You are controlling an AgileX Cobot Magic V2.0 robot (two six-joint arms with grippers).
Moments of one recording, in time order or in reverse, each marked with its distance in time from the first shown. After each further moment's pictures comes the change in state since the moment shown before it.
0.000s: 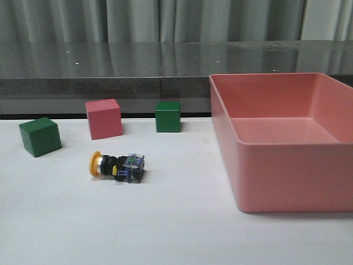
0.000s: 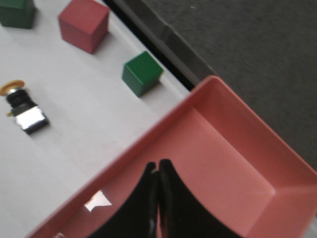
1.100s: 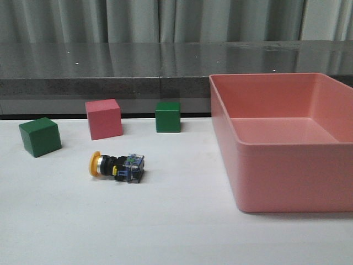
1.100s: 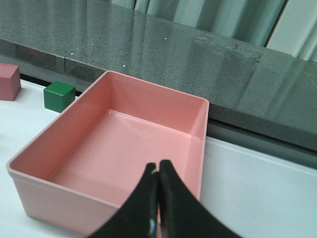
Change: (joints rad) left arm 0.000 0.000 0.000 -0.133 -0.024 -0.019; right arm -0.208 -1.202 1.017 0.000 -0.357 0.149
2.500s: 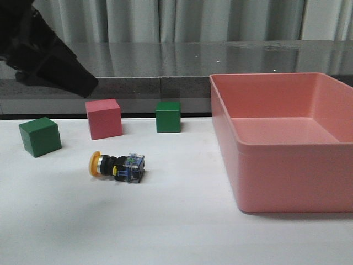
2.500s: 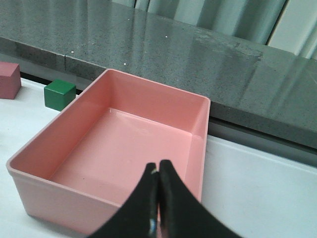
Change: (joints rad) left arm -0.179 1.460 -0.942 -0.880 0.537 1.610; right arm 0.000 0.000 0.000 0.000 0.000 0.002
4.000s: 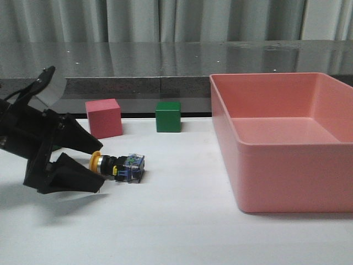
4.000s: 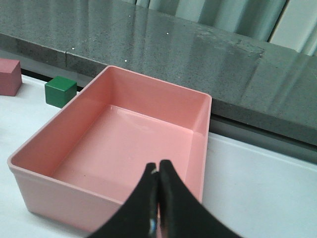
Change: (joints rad) left arm 0.194 0.585 -0.034 -0.491 0.368 0.956; right arm 0.000 0.000 0.000 0.001 0.010 0.002
